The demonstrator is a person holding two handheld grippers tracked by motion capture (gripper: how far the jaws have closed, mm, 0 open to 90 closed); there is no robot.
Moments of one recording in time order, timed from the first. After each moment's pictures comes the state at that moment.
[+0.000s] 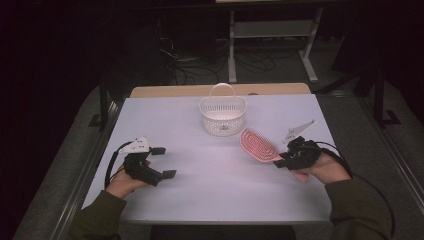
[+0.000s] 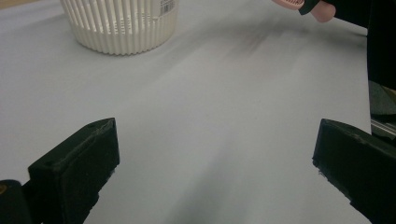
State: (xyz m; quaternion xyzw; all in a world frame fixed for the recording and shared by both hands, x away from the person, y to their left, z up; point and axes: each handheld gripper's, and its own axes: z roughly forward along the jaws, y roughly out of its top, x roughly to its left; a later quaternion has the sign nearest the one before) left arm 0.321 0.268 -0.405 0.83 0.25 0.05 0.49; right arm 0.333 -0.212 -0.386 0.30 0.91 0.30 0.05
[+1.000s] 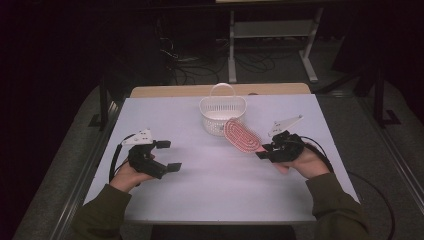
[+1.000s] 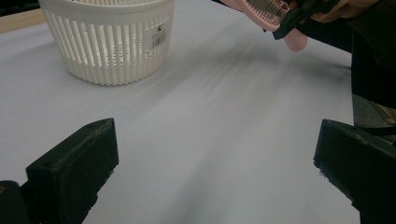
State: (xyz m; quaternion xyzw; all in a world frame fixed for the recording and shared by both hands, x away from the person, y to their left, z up) left arm 0.332 0.250 -0.386 0.82 0.25 0.04 0.51; right arm 0.346 -0.174 -0.378 0.27 0.89 0.36 0.08
